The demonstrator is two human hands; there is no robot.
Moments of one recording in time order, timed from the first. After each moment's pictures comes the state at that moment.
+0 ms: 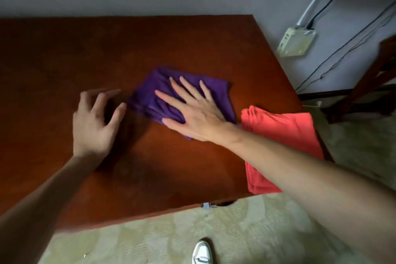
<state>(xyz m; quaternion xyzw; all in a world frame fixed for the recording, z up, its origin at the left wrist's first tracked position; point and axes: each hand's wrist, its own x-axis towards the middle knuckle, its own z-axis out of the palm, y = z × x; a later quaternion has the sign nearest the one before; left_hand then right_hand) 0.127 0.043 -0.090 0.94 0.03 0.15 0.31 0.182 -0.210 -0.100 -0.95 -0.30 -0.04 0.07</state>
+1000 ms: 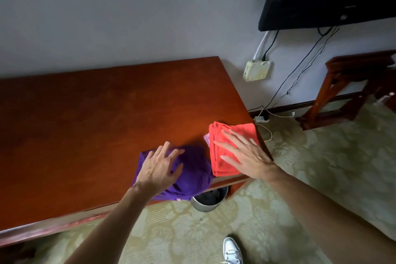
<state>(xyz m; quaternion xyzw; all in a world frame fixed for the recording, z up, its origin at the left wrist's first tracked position) 0.013 -0.073 -0.010 0.97 -0.20 -0.03 0.11 0.028 -0.384 -0.012 -0.97 -0.21 0.06 0.05</state>
